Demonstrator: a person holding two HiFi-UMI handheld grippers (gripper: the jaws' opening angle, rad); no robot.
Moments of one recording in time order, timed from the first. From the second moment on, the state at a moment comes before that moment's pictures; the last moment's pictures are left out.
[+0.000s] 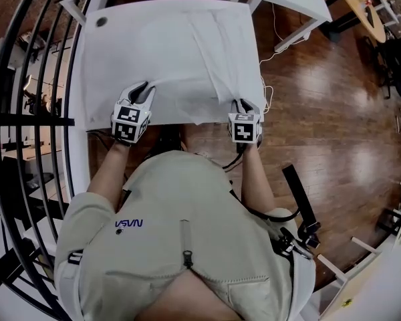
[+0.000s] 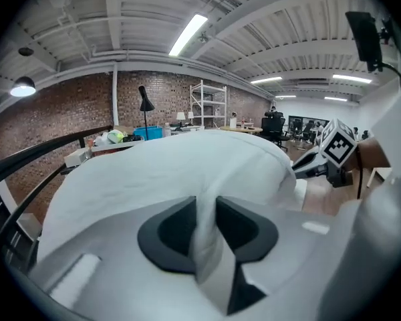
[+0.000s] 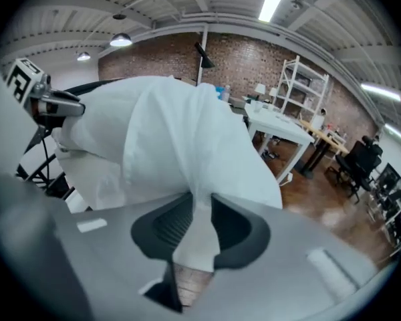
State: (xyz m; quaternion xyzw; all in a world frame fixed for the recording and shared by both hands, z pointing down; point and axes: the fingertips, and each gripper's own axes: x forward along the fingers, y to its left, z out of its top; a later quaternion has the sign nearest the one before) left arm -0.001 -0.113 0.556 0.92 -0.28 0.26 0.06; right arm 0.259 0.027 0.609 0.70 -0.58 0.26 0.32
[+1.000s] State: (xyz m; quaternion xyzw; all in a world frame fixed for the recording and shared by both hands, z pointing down) left arm 0.138 -0.296 0.473 0.94 -0.20 0.28 0.05; right arm 0.293 -0.235 0.426 0.65 -0.70 0.14 0.25
